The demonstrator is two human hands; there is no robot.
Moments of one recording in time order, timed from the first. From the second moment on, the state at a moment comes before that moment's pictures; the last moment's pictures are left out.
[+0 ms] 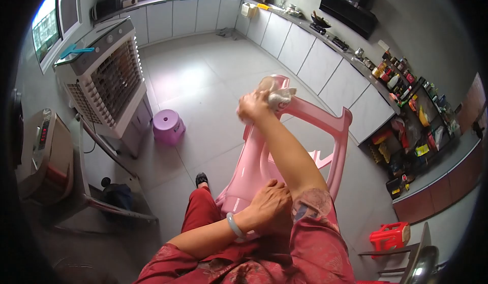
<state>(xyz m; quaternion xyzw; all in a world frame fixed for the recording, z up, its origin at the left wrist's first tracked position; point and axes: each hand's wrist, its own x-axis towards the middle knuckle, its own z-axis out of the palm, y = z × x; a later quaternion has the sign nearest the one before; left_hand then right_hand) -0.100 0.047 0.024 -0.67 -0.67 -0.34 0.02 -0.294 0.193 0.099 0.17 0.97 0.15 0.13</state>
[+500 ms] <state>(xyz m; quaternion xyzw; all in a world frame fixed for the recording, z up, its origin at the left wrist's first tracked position) -0.095 0.045 0.012 -0.66 -0.64 -0.38 0.05 -0.215 0.162 0.084 -0.22 0.95 0.17 -0.12</state>
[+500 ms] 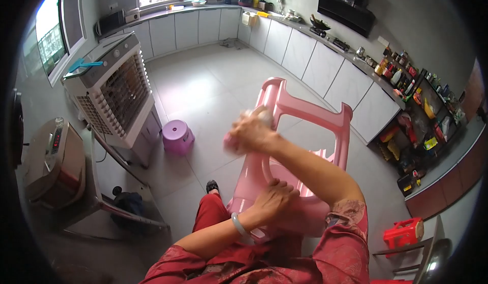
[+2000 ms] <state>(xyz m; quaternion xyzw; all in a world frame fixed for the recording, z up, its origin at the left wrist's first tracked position) -0.099 0.045 0.035 -0.66 -0.65 -0.38 0.06 -0.048 0.476 0.062 0.36 0.84 -0.06 -0.40</state>
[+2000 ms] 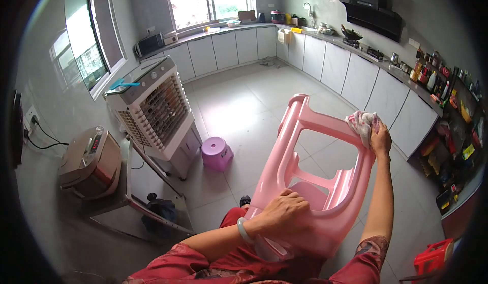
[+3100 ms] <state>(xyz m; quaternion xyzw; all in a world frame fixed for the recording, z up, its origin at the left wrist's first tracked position) -0.094 0.041 0.045 -0.66 -0.65 -0.37 -0.02 0.115 0.113 0.041 0.18 0.88 -0.18 -0.40</state>
